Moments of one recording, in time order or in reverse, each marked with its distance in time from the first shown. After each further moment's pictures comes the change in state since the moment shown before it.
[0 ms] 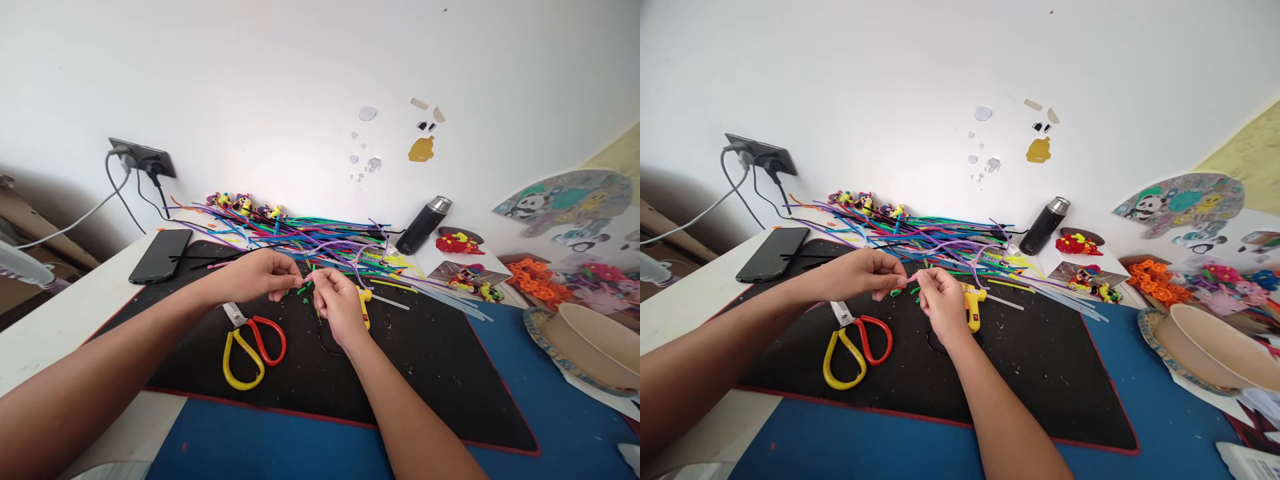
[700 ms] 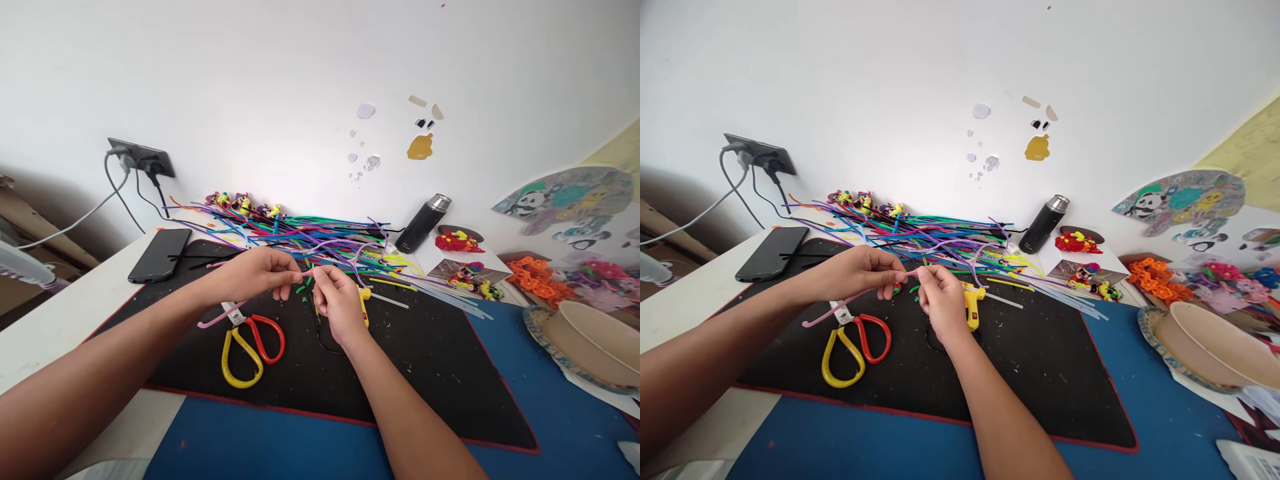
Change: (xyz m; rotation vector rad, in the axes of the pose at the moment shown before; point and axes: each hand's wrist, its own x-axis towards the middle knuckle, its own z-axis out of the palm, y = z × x) left_hand -0.002 0.000 0.003 -0.046 0.035 0.040; right_hand 0.000 0.001 -0.001 0.054 0.015 0.011
